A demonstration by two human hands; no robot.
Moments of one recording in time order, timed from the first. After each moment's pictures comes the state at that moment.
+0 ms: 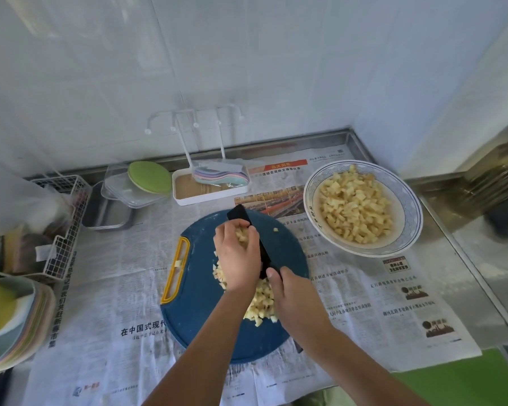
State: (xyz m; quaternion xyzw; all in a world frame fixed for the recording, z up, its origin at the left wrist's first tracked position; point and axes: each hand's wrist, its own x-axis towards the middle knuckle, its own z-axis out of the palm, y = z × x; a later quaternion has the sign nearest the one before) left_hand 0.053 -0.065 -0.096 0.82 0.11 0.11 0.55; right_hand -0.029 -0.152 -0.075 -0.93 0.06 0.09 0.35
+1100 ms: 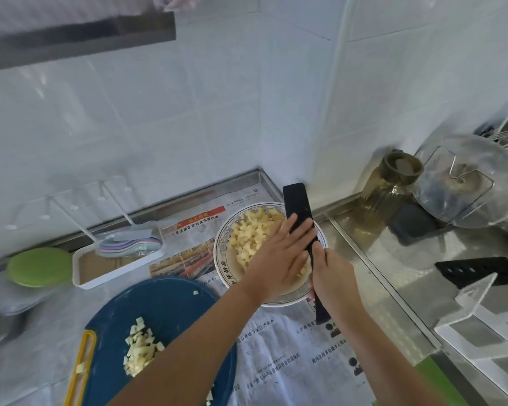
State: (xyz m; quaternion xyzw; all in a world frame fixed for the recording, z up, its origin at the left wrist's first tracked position) left_hand 0.104 -0.260 -0.072 0.80 -0.54 0.07 0.27; right_hand 0.008 -0.352 -0.030 -0.79 0.36 -0.08 0.49
